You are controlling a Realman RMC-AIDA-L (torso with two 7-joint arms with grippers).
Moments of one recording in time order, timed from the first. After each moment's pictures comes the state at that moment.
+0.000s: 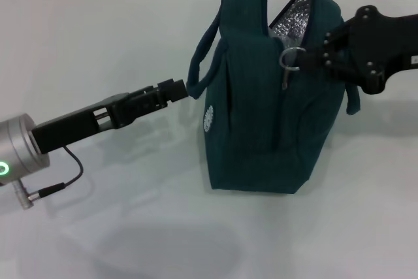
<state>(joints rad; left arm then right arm) -0.39 -2.08 0.80 0.48 1.59 1.70 -1.73 0.58 1.99 -1.03 -1.12 -1.73 -1.71 1.64</state>
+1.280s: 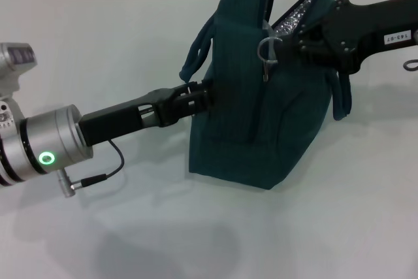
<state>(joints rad) -0.51 -2.10 0.82 0.35 1.60 1.68 -1.62 0.72 1.96 -1.03 -0.96 -1.76 -1.69 1.78</state>
